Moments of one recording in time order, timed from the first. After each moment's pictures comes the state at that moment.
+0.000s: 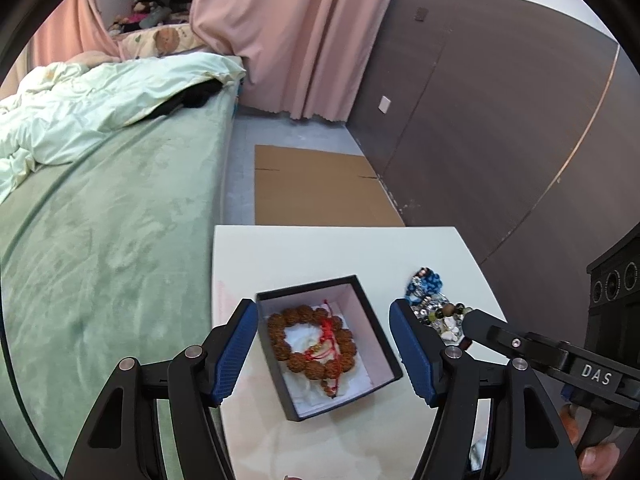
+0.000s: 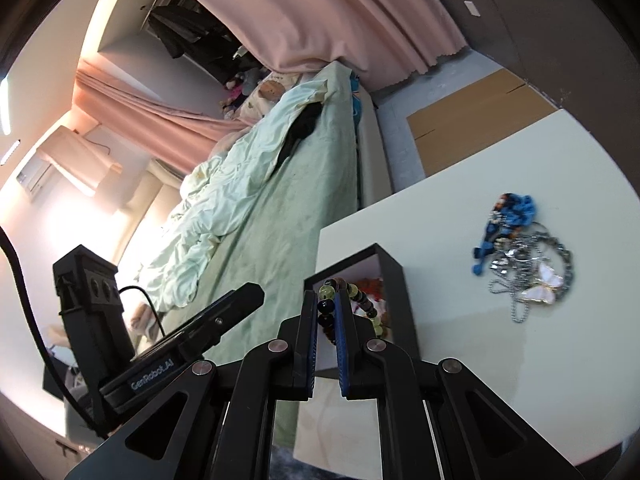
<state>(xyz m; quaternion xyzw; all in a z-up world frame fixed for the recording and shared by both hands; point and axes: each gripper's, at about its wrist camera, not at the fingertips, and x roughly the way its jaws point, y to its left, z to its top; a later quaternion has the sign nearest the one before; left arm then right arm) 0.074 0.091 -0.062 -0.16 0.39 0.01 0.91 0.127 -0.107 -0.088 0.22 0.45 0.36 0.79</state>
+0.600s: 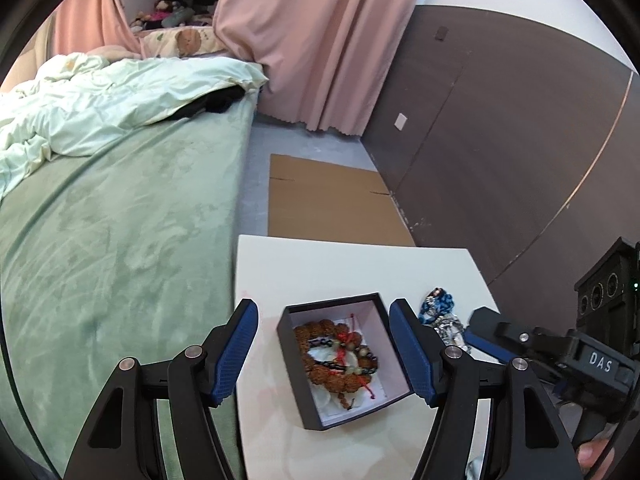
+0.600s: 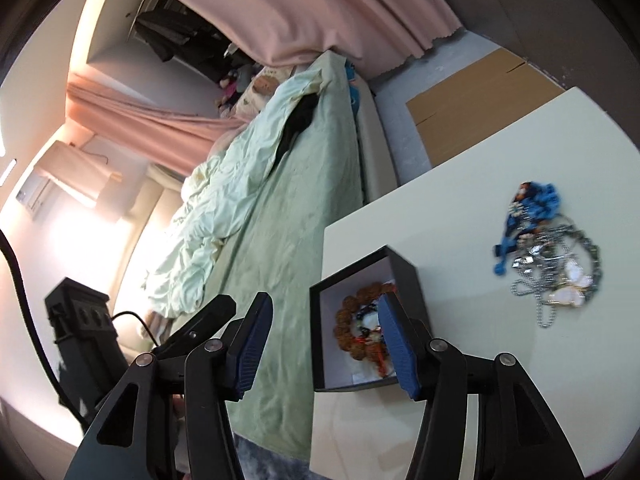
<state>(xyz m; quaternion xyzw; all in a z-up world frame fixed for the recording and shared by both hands) 0.068 0.112 -0.059 -0.18 0.37 0.03 0.91 0.142 -0.111 -0.095 0.24 0.47 0.34 0.78</state>
